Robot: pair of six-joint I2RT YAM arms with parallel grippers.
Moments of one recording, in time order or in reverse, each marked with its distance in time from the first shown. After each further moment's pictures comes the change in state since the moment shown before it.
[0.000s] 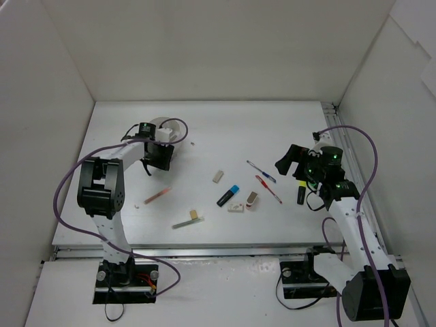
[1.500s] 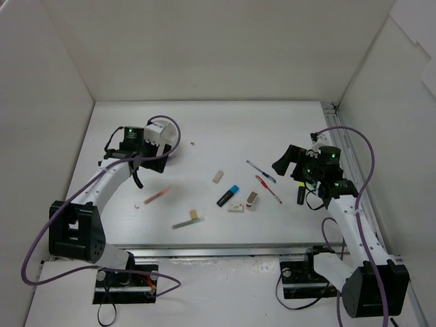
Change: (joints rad) left arm -0.038 -0.494 -0.262 0.074 -0.136 -0.006; right arm 0.002 0.027 -0.004 0.000 -0.056 0.040
